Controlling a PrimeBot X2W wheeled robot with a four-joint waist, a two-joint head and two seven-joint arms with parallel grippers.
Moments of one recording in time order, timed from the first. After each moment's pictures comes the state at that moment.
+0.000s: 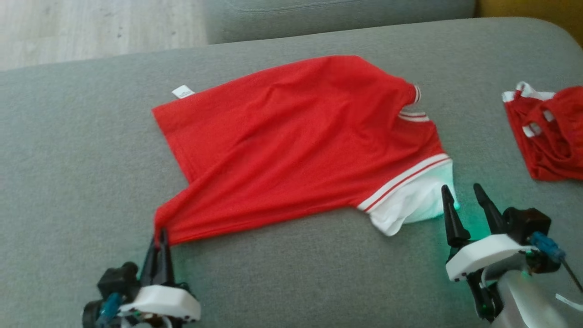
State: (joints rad) left arm -0.10 0.04 -0.11 0.53 -0.30 0.00 -0.26; right arm -0.21 -0.15 0.13 0.61 0.28 0.13 -0.25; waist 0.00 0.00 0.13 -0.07
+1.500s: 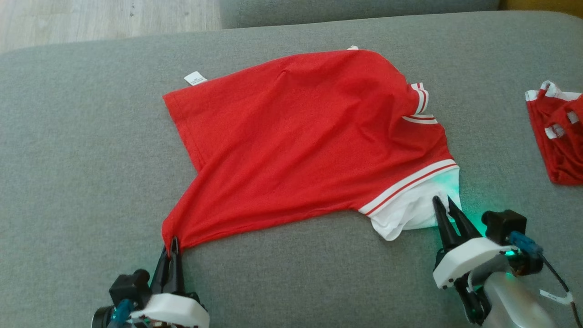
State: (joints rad) left arm -0.08 0.04 -0.15 0.54 -0.31 -0.01 -0.26; right arm -0.26 -0.17 0.26 0.73 0.33 0.13 -0.25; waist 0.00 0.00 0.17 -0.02
